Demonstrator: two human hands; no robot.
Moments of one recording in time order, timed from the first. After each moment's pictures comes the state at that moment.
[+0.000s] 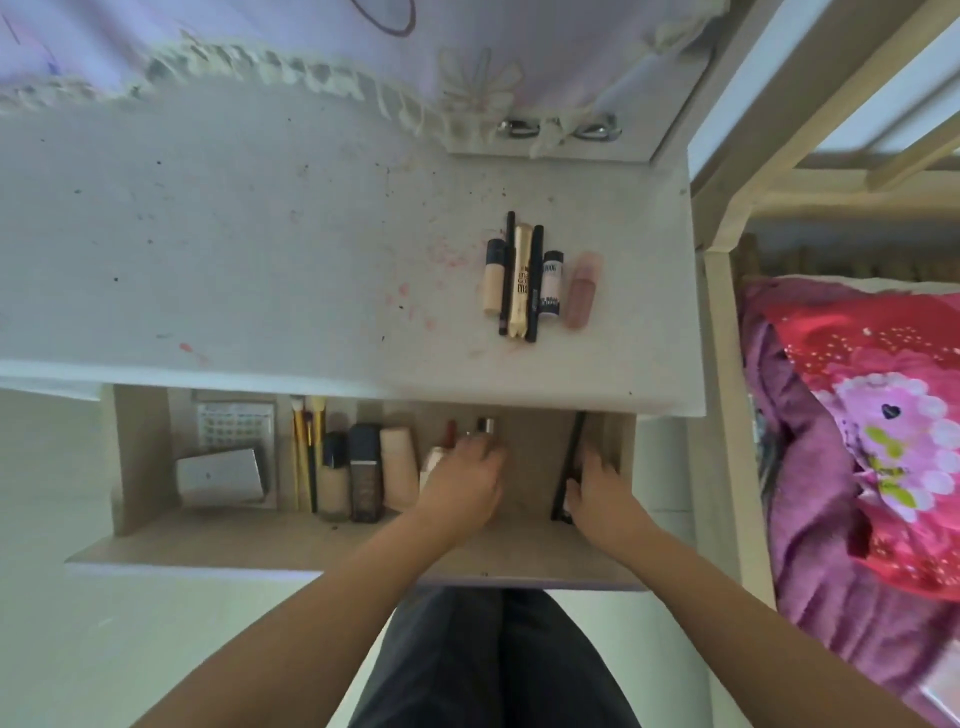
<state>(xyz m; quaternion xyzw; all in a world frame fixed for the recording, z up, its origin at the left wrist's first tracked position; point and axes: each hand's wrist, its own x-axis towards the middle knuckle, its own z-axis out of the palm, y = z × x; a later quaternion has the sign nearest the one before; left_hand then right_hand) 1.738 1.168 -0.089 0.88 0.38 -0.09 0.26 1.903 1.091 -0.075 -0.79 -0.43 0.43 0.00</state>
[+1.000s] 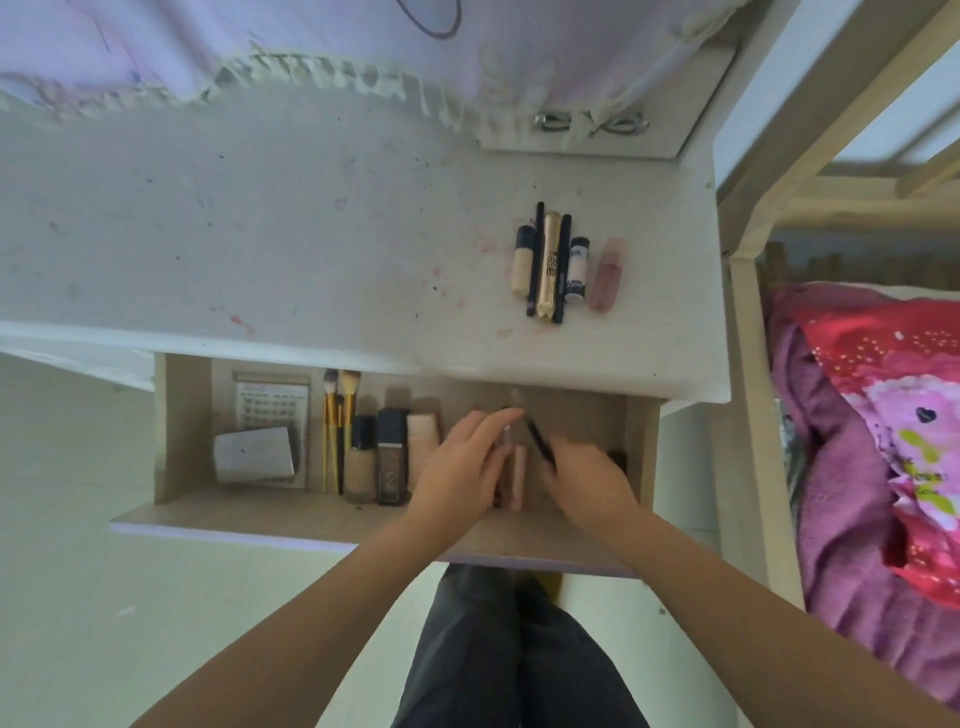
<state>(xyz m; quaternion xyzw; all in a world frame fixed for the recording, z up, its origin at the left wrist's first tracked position) 1.708 1.146 -0.051 0.81 0.44 0.15 0.35 1.866 1.103 -0.069 -0.74 -0.56 0.37 -0.01</state>
